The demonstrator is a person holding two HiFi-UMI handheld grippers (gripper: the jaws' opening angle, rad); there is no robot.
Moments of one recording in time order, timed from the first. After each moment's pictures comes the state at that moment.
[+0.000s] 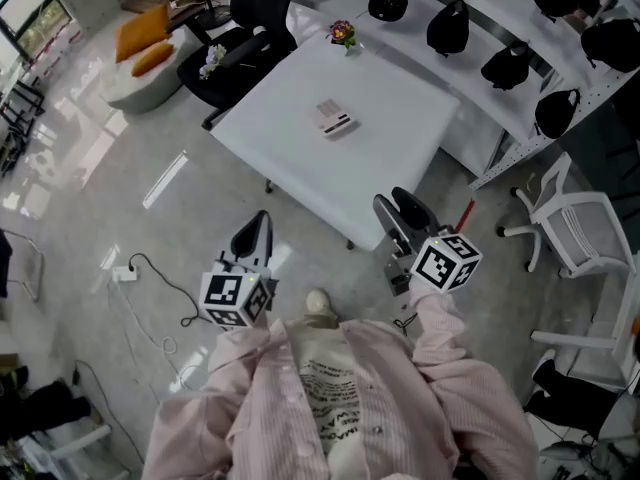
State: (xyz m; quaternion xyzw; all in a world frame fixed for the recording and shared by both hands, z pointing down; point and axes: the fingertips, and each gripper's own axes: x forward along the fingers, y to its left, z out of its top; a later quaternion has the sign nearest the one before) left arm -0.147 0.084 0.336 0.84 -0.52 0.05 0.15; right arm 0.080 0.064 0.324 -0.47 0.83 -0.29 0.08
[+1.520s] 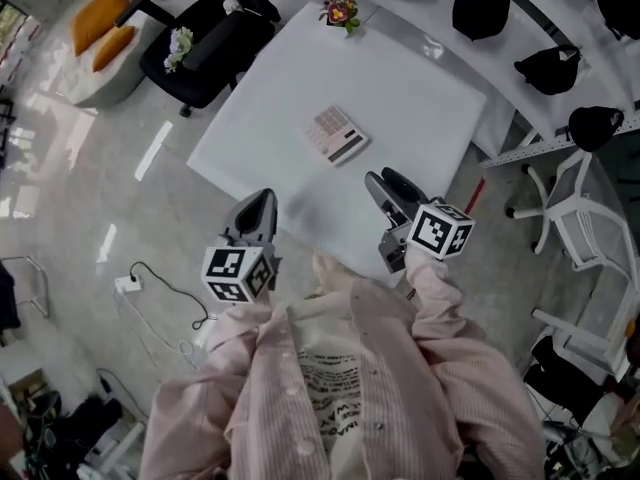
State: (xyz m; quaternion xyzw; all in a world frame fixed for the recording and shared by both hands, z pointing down) left arm -0.135 -0.153 0.432 0.84 -0.46 0.11 0.25; right arm 0.072 -0.160 0.444 -0.48 0.76 -0.43 0.05
